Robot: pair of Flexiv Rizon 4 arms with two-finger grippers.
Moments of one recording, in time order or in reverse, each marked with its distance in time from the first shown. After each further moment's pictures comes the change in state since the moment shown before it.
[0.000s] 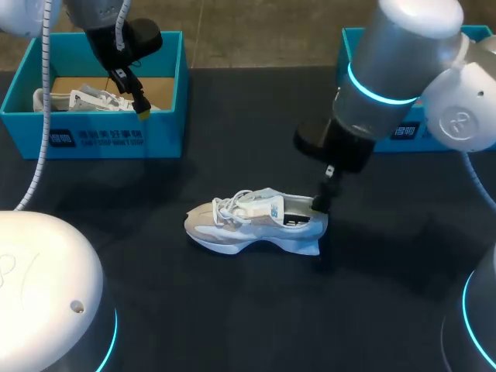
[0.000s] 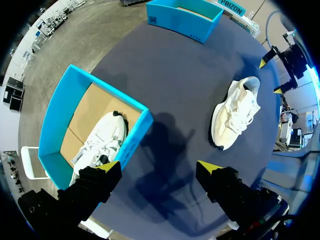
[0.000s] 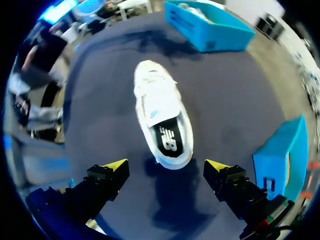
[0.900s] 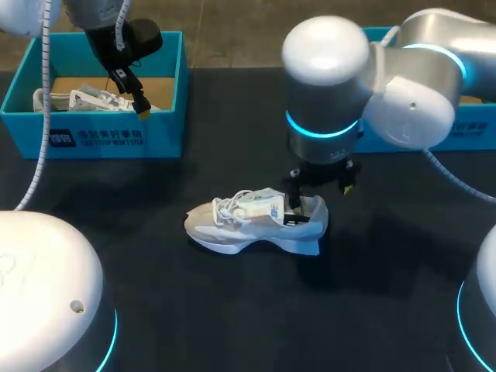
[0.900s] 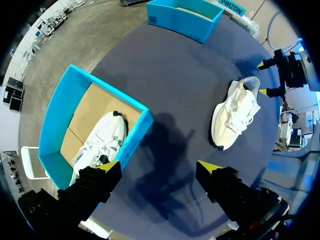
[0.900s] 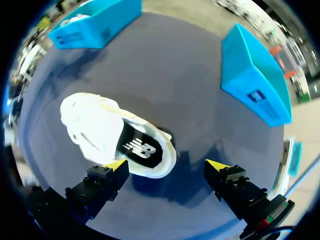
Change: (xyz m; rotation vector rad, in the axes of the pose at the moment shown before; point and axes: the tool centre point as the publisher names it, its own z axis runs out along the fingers) left arm 0.000 0.000 0.000 0.000 0.000 0.000; right arm -0.007 0.002 0.023 0.123 -0.319 0.827
